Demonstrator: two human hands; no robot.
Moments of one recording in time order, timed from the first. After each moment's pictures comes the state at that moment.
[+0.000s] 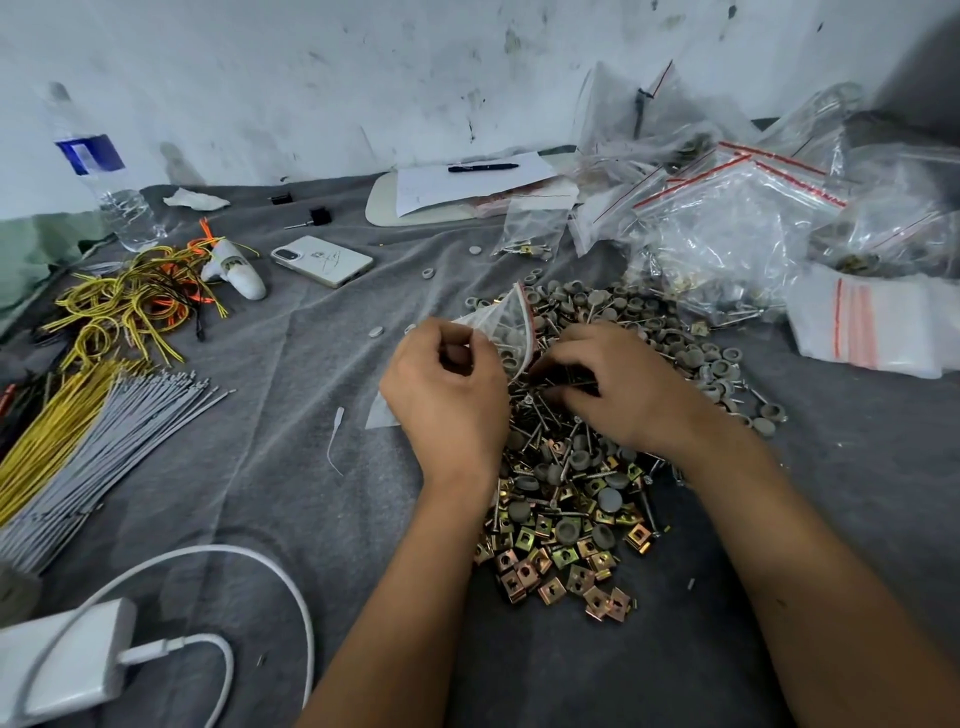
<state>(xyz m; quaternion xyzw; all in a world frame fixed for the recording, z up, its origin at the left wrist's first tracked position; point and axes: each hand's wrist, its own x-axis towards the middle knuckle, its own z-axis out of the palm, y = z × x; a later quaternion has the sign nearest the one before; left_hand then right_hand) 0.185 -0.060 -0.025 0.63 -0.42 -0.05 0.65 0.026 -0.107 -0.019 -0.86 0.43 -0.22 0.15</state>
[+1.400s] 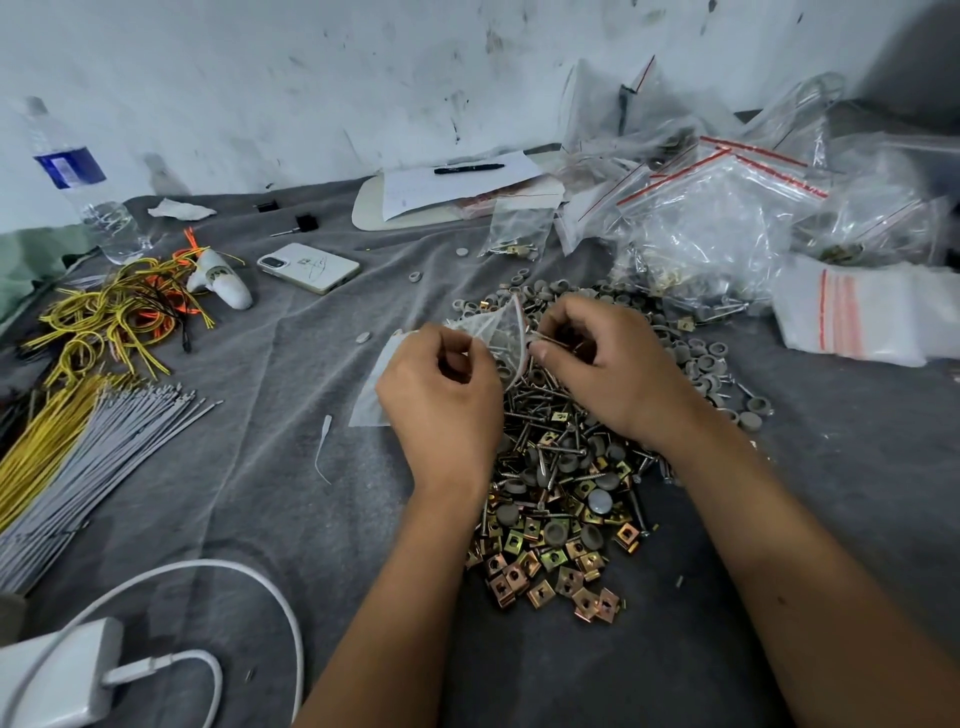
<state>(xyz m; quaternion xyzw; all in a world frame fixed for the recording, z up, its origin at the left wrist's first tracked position) 0.183 -0.058 -0.027 0.63 -0.47 -0.06 0.61 0.031 -0.099 -0.010 -0.77 0.43 -0.40 0.25</state>
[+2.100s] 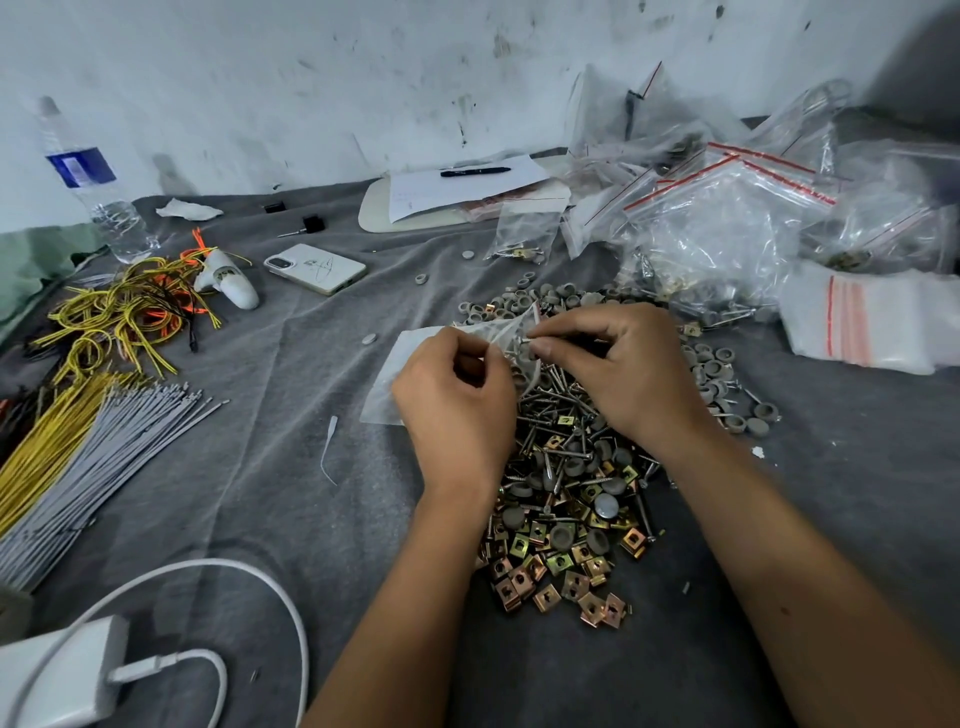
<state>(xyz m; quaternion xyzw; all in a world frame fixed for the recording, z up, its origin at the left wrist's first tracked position) 0.181 -0.059 -0.028 0.63 -0.49 -0.06 0.60 0.034 -0.101 -0.014 -0.73 0.40 -0.49 0.25</state>
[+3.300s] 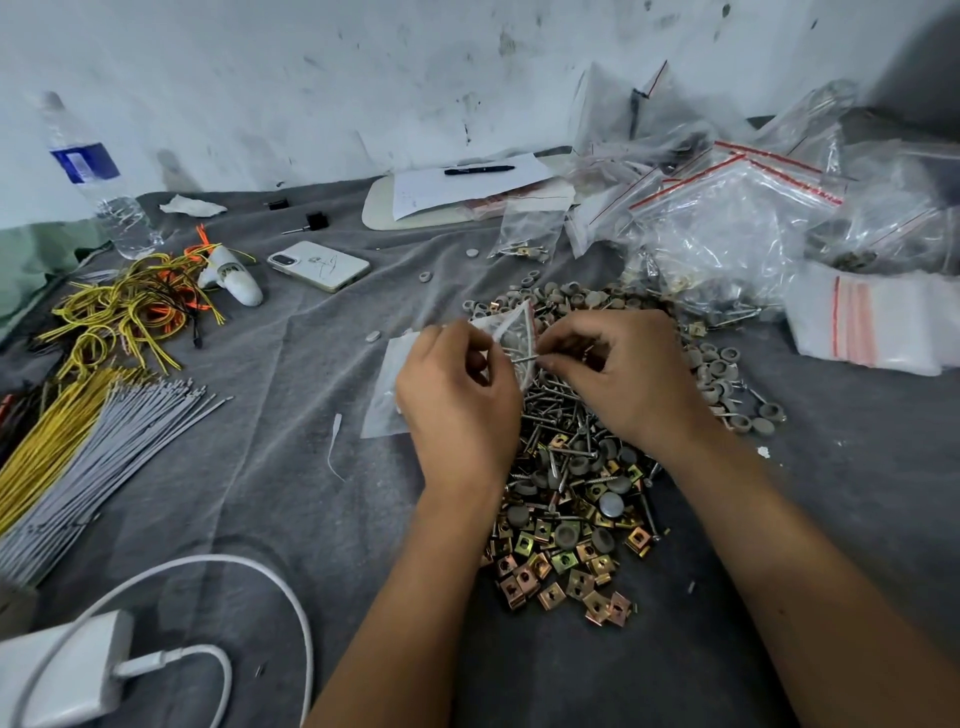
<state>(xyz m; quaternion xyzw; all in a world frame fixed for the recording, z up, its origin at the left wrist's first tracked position) 0.184 -0.056 -0.025 0.63 -0.54 0.04 0.57 0.036 -0.096 -0.012 -0.76 0.43 -0.44 0.19</state>
